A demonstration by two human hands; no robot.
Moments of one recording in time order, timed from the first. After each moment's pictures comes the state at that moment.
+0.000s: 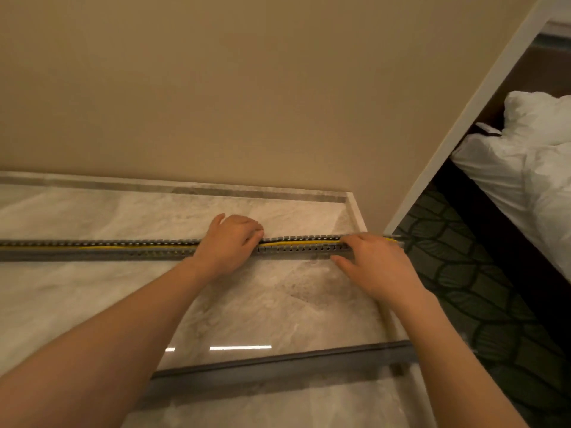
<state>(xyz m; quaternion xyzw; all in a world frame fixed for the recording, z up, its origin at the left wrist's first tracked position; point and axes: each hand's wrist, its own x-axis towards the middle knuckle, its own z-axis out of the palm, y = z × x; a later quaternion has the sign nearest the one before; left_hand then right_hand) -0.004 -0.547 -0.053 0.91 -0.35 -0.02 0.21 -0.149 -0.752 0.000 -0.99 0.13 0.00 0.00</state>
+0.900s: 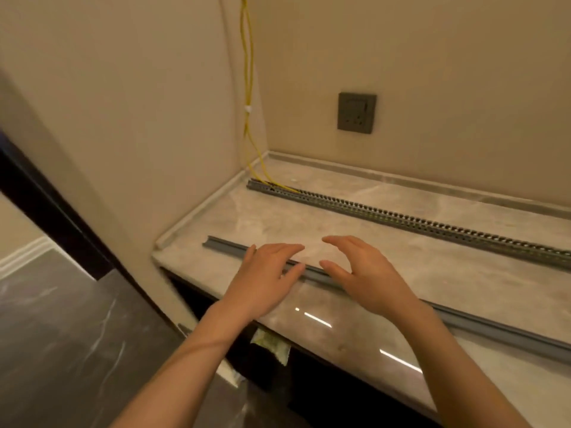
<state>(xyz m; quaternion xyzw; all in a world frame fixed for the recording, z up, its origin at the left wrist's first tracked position) -0.149 -0.059 0.000 0.97 -0.11 0.05 0.22 -0.122 -0.247 -0.001 -0.93 -0.23 -0.04 0.30</state>
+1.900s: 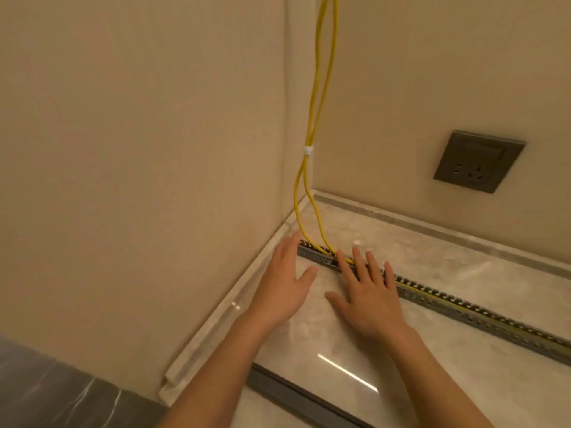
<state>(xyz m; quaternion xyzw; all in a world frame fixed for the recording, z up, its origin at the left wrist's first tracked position) 0.085 0.079 -0.026 0.90 -0.01 0.05 0.43 0.110 -0.089 -0.082 -0.99 -0.14 -0.02 0.10</state>
